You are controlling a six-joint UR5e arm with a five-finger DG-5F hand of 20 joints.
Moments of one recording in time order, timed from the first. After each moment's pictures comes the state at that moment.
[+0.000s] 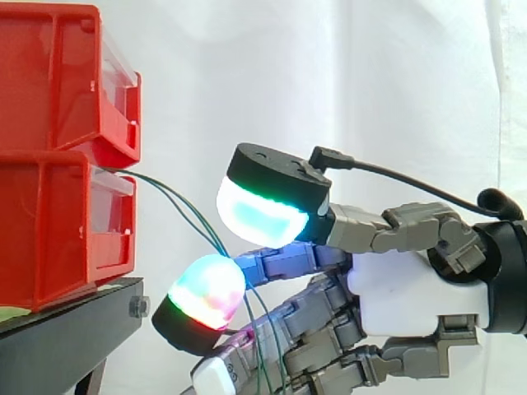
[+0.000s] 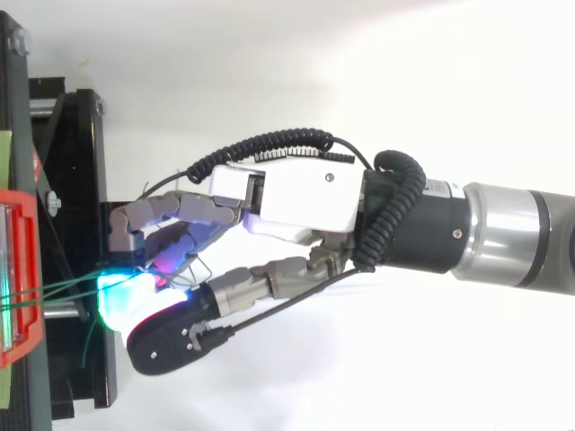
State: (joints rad) arm 0.19 -2.39 -1.11 -2.82 -1.25 -0.12
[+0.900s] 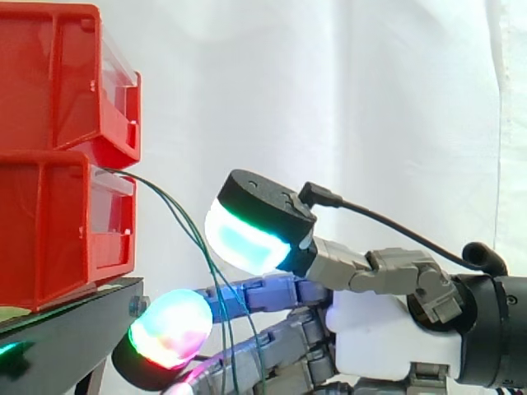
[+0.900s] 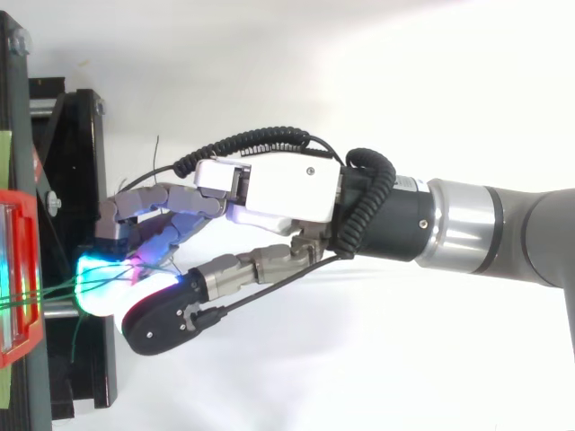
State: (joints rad) arm 0.18 -2.45 -1.13 -2.63 -1.26 -0.12
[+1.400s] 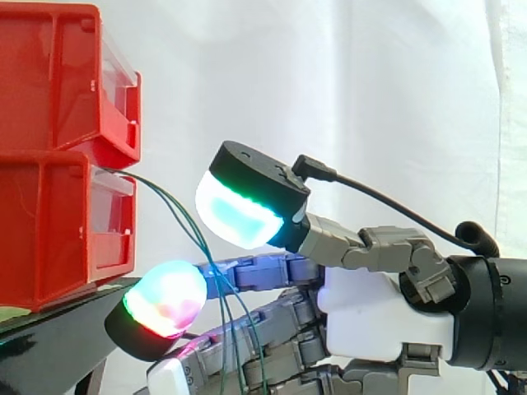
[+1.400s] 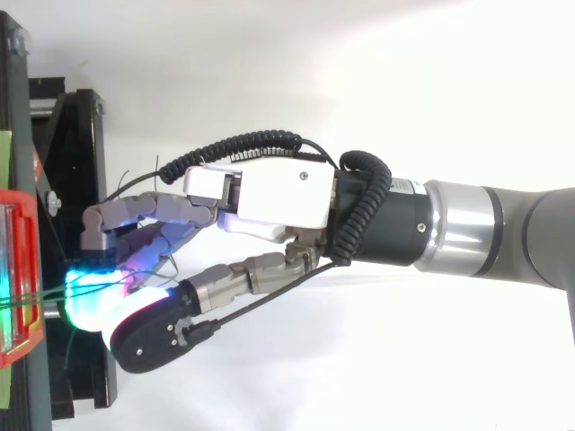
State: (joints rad) arm 0.18 -2.45 -1.10 -2.65 -1.29 -0.11
